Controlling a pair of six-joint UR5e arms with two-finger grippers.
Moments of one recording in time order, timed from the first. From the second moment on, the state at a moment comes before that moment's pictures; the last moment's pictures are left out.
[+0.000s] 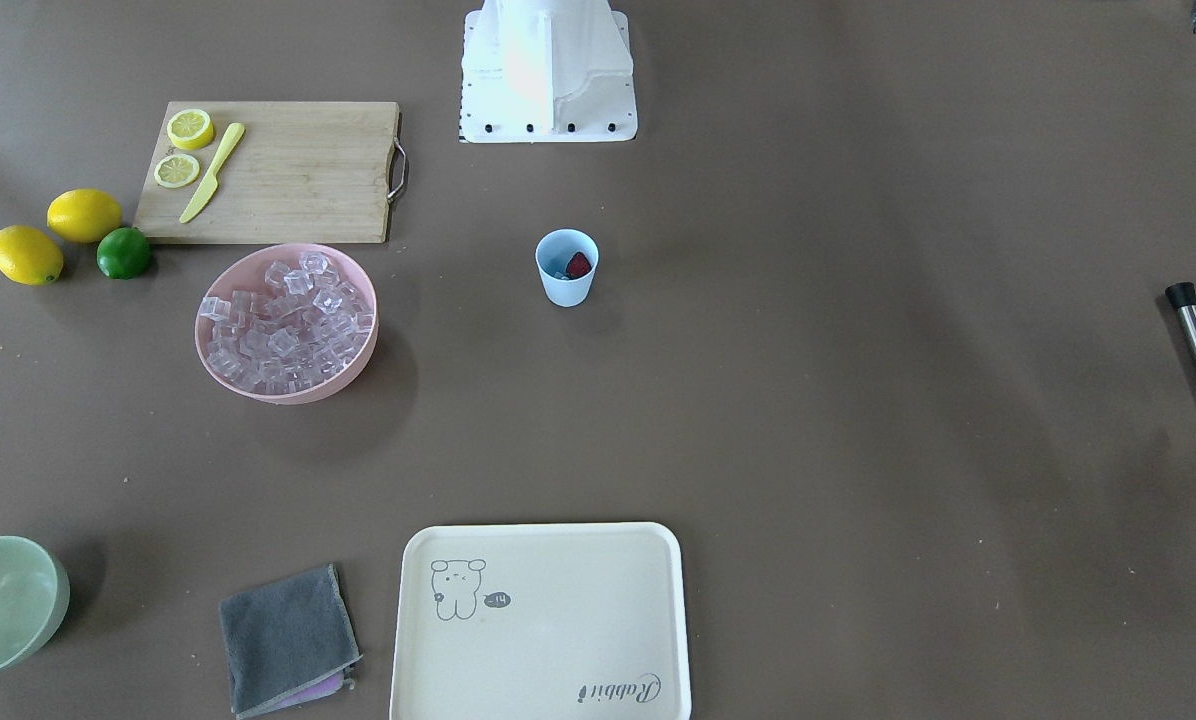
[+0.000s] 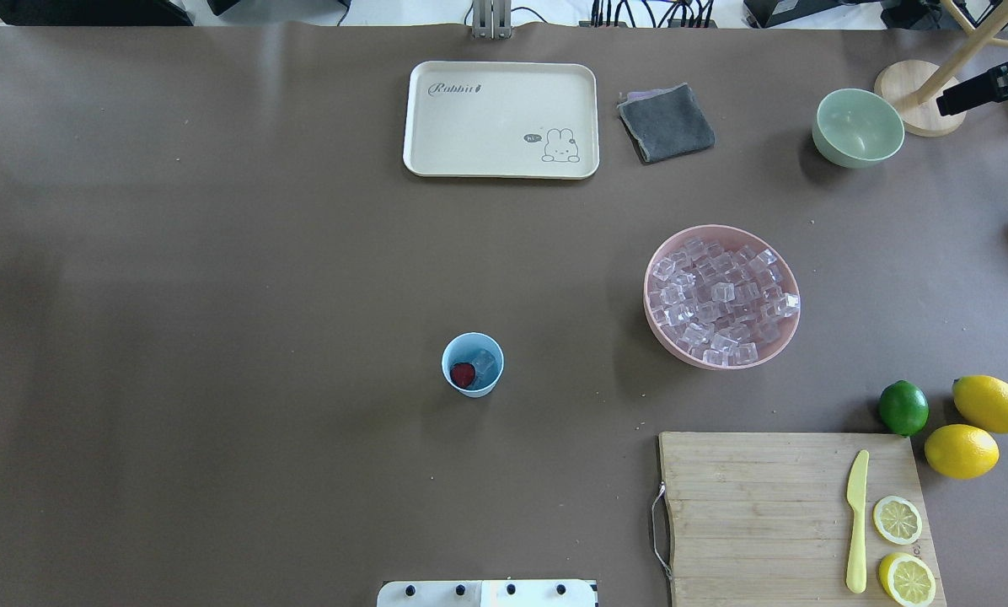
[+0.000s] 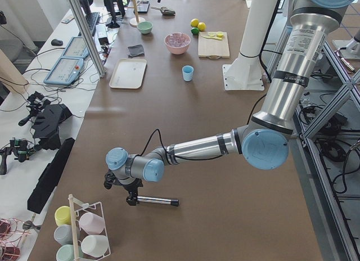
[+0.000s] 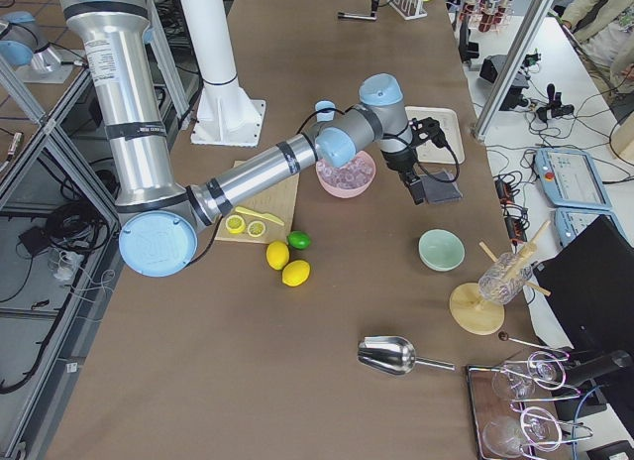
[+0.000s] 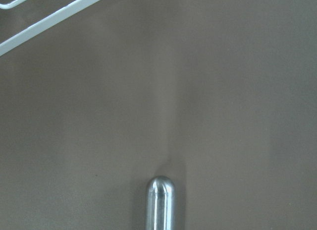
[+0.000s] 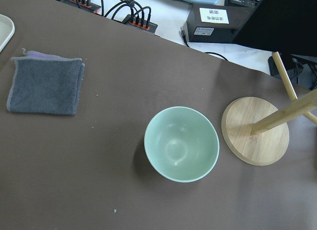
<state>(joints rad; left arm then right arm) -1.36 -1.86 -0.98 -1.93 -2.25 -0.15 1.25 -1.39 1.89 -1.38 2.04 0.34</state>
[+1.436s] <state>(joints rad) -1.32 -1.89 -0.91 -1.93 -2.23 -0.12 1.24 -1.37 1.89 -1.38 2.03 0.34</state>
